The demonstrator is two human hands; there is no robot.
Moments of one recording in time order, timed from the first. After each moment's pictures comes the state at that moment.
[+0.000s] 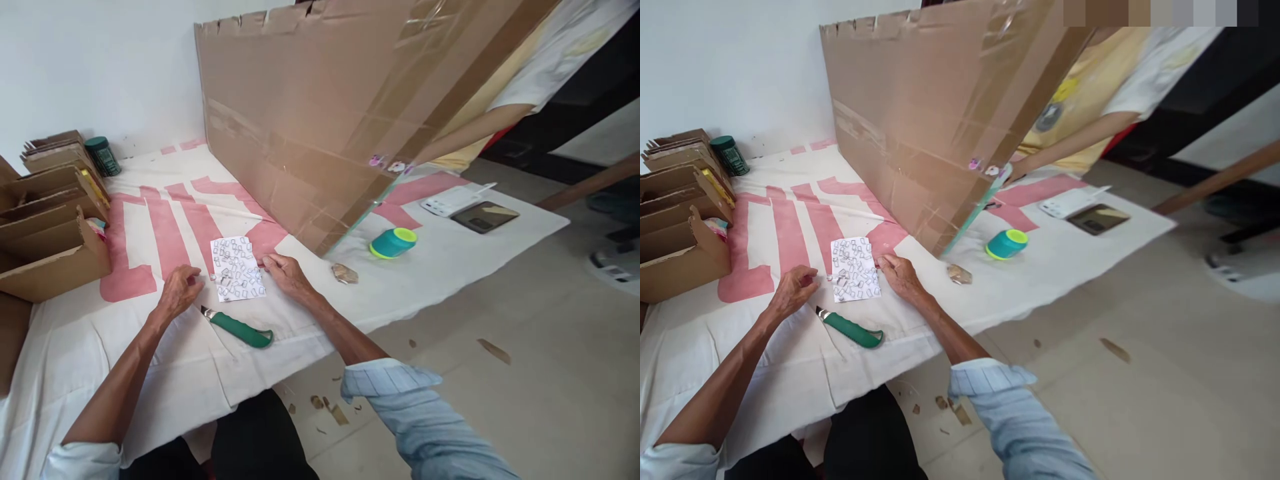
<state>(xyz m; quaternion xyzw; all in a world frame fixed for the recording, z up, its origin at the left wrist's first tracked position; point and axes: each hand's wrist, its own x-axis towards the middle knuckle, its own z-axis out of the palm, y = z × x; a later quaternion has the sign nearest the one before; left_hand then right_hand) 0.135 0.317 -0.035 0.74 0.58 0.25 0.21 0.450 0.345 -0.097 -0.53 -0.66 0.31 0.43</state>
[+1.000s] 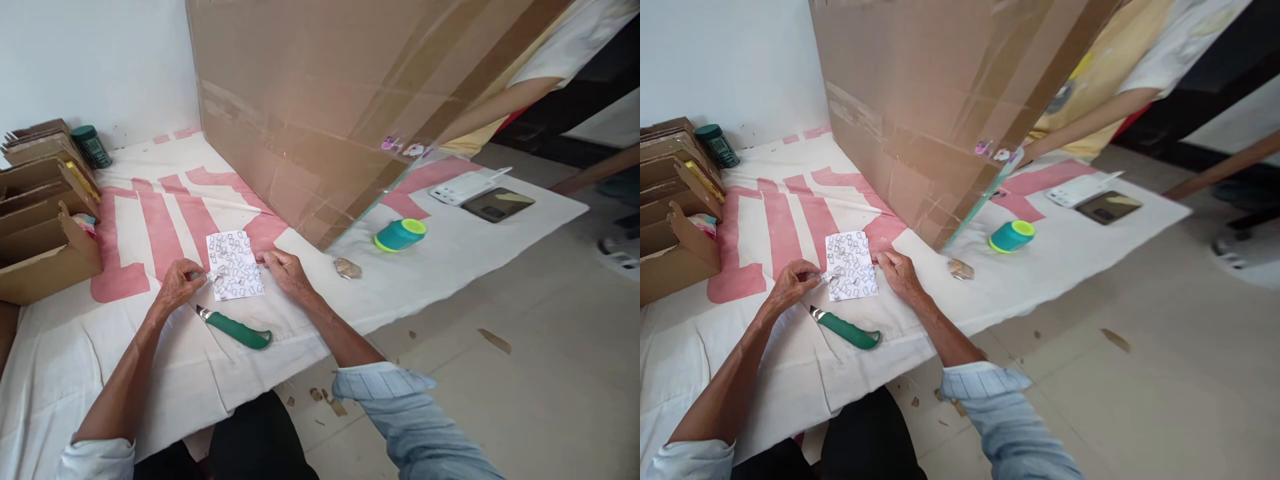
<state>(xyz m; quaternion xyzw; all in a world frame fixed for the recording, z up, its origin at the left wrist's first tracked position) 0.148 0.331 -0.038 0.73 0.54 0.30 0.29 0.447 0.338 -0.096 -0.50 -0.63 0.33 0.49</state>
